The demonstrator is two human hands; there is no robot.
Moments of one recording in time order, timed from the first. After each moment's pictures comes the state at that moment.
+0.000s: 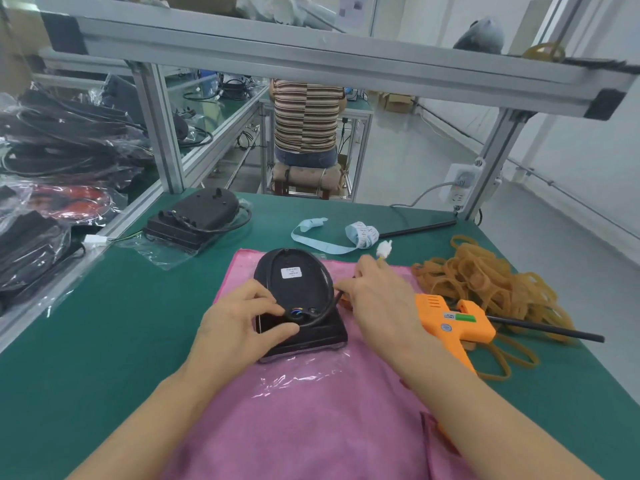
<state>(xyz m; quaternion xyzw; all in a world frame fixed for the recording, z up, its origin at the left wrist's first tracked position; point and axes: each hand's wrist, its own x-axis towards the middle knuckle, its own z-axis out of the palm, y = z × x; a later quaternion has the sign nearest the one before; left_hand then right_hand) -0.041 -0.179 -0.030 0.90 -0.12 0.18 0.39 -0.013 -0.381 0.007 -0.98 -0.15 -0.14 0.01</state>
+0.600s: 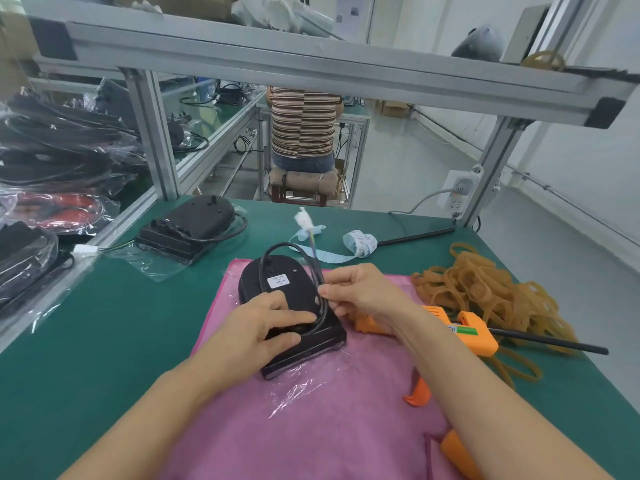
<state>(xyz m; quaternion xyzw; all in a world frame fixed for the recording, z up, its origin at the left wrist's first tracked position) -0.023 -0.184 -0.016 0.90 -0.27 0.06 0.34 0.044 -0.386 -0.008 -0.76 -0.07 0.17 0.63</state>
